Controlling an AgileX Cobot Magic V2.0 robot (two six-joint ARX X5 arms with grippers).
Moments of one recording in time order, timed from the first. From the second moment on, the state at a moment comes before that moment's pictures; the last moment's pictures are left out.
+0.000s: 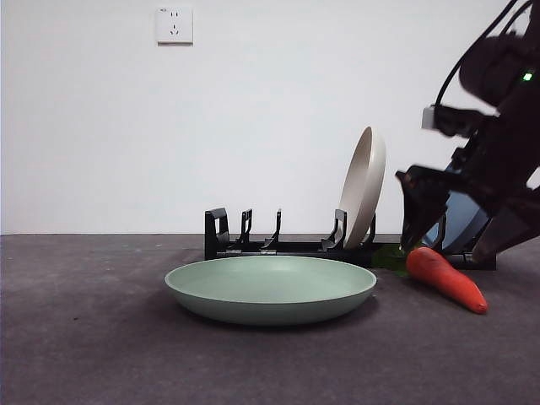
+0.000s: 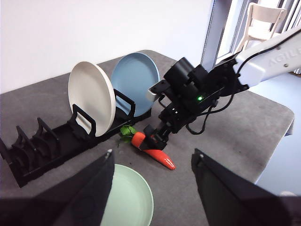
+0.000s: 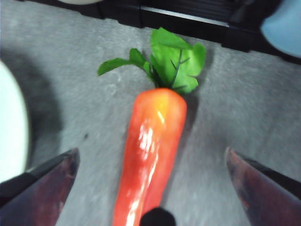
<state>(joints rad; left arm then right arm) -1.06 0.79 1.01 -0.46 -0.25 -0.17 0.19 1.67 0.96 -0.23 -0.16 -0.05</state>
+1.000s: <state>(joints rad) -1.06 0.79 1.01 -0.50 -0.26 -0.18 0.21 1.73 0.96 -0.19 -0.13 -0.01</state>
